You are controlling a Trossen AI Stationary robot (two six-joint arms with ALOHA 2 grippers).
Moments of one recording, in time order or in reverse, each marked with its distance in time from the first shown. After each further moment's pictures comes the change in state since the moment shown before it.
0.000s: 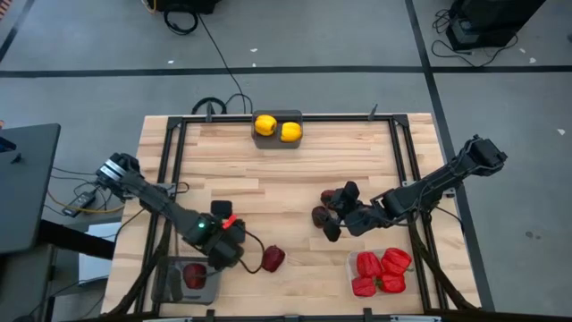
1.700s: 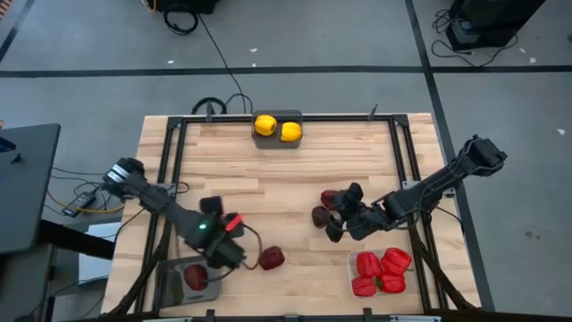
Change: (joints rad) left arm -0.005 0.085 0.261 -0.346 0.047 -0.233; right arm 0.028 0.000 -0.033 -0.036 0.048 0.063
